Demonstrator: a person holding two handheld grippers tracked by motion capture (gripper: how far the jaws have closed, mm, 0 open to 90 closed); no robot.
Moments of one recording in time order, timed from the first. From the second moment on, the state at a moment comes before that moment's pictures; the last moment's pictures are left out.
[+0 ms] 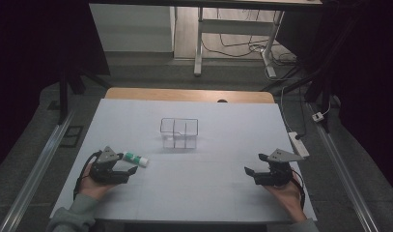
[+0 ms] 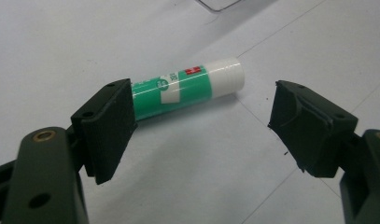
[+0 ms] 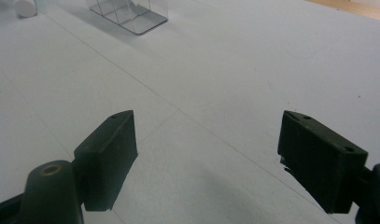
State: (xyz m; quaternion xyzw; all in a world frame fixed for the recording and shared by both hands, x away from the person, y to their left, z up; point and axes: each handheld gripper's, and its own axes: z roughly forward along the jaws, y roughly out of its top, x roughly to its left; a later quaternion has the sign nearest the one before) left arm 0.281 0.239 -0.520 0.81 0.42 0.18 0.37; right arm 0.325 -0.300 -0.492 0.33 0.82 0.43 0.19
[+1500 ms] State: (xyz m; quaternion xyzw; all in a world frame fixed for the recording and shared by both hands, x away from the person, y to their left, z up) left arm 0.305 0.237 -0.492 0.86 0.32 0.16 0.37; right arm 0.323 -0.299 -0.491 0.31 0.82 0.44 0.17
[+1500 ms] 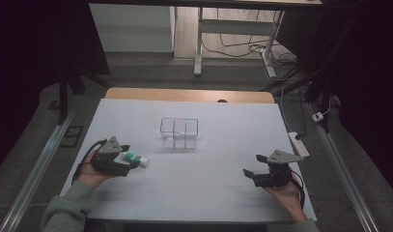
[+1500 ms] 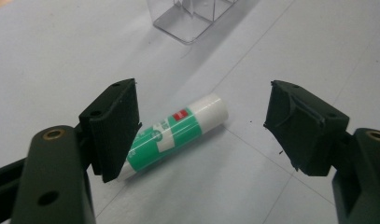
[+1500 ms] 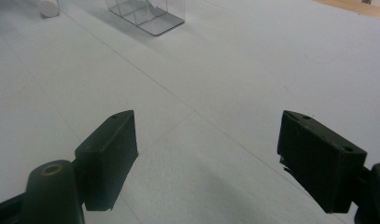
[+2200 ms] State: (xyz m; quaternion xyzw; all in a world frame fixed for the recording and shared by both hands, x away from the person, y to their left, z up) left arm 0.320 0.237 -0.475 0.88 0.26 0.15 0.36; right arm 0.325 -0.298 -0.493 0.31 0.82 0.45 0.16
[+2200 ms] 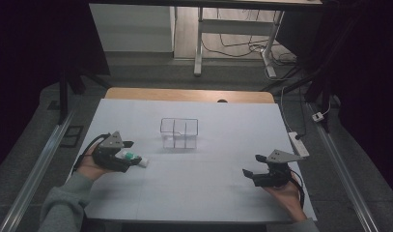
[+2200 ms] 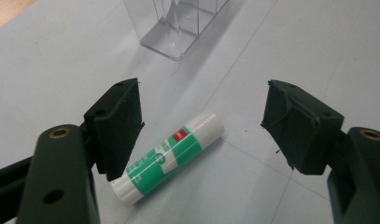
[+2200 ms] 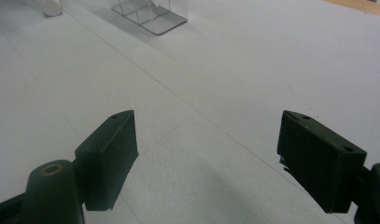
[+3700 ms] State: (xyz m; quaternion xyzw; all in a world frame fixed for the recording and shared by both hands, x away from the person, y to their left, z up) left arm 0.378 0.212 -0.483 0.97 0.09 0.05 0.22; right arm 0.325 -0.298 -0.494 0.31 0.83 0.43 0.16
